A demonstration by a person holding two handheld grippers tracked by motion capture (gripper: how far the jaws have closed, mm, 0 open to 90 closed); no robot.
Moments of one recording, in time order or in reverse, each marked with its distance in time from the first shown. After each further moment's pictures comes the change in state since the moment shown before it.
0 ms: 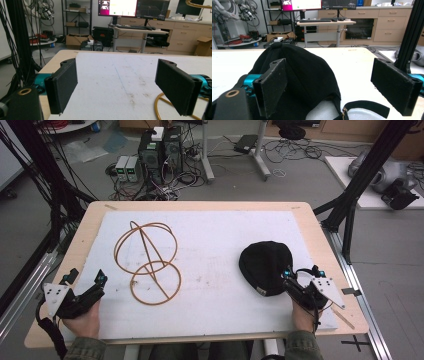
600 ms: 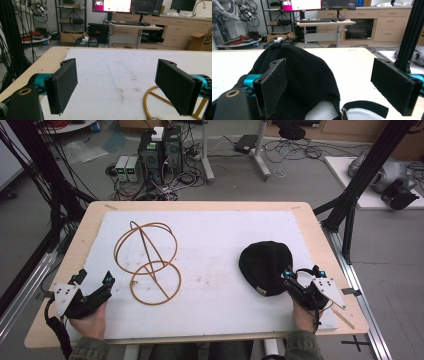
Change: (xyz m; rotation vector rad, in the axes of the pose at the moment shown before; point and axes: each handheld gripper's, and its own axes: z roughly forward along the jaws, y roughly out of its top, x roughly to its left) left arm -0.014 -0.005 0.003 0.025 -0.032 0.005; right arm -0.001 0.000 0.000 0.000 0.001 0.003
